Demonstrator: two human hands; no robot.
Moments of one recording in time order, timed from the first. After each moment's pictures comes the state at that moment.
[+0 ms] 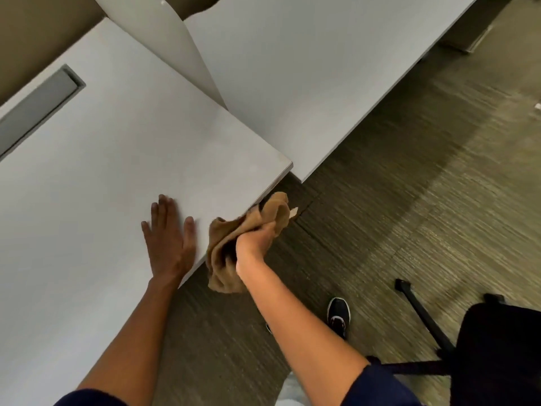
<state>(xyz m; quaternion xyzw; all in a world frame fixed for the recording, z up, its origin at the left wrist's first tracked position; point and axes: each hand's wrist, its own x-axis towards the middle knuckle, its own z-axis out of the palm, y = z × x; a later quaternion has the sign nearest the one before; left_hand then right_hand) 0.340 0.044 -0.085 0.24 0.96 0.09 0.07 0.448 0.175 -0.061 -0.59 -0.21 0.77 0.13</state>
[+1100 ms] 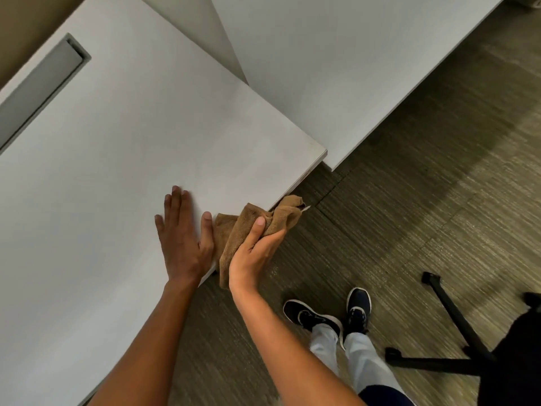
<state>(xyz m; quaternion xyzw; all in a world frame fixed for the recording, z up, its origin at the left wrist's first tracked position) 0.343 0.046 -0.083 0.23 0.96 0.15 0.04 0.421 0.111 -0.086 -0.55 -0.44 0.63 0.33</state>
